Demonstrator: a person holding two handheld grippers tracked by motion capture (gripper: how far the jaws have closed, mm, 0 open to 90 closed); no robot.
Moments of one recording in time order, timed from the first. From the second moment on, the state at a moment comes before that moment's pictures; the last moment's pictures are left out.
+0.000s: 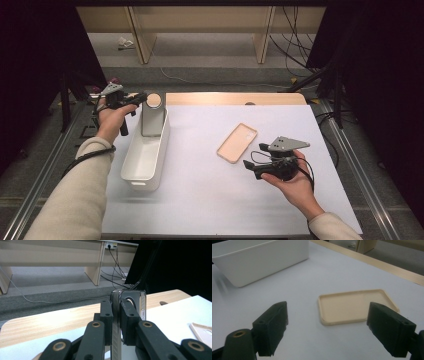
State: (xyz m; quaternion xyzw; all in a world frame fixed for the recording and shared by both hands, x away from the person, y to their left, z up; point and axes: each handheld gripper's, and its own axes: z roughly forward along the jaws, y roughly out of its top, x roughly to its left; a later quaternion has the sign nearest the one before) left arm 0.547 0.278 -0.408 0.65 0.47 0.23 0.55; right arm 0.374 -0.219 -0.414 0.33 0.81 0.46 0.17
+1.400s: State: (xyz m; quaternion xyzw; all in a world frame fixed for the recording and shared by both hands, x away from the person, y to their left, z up) left arm 0.549 0.282 -0.419 0.67 0.48 0.23 0.51; right arm 0.374 -0.218 -0.415 0.32 0.81 0.46 0.17
